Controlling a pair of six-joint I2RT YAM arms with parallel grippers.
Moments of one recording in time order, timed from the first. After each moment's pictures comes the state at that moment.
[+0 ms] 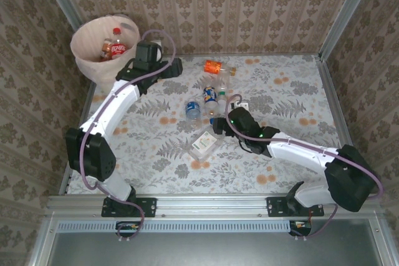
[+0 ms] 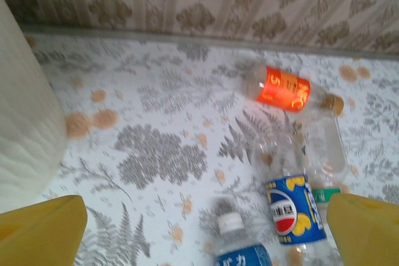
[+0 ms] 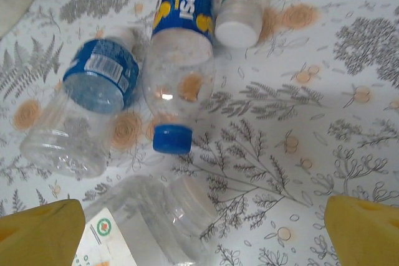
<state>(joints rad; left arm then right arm) -0.40 1.63 1.50 -0.52 -0.04 -0.34 0.72 1.35 0.75 -0.12 0.29 0.61</state>
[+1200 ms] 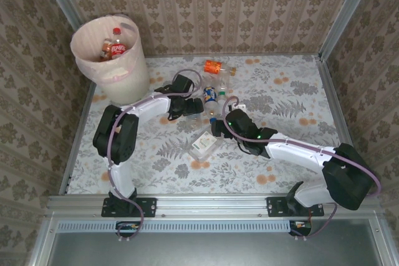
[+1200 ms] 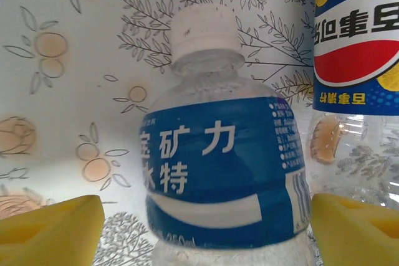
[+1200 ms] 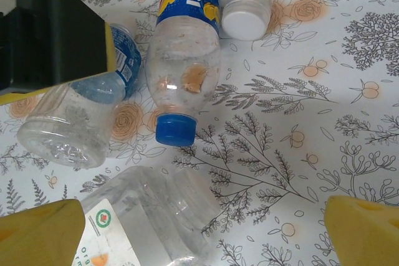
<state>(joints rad) -0.56 1.90 1.31 -0.50 0.08 -0.64 0.75 1.36 0.75 -0.11 0.31 0.59</state>
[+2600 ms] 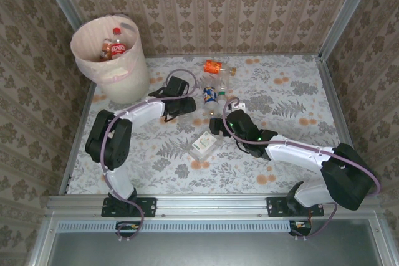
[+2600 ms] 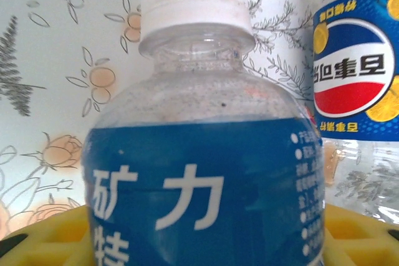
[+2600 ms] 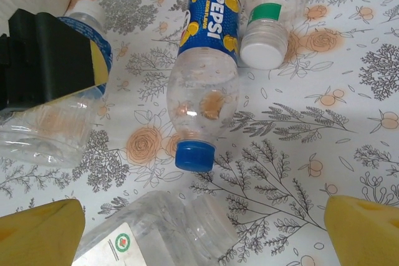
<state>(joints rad) -0.54 1.79 1.20 -0.39 0.00 -0.64 0.75 1.36 0.70 0.04 0.31 0.57</state>
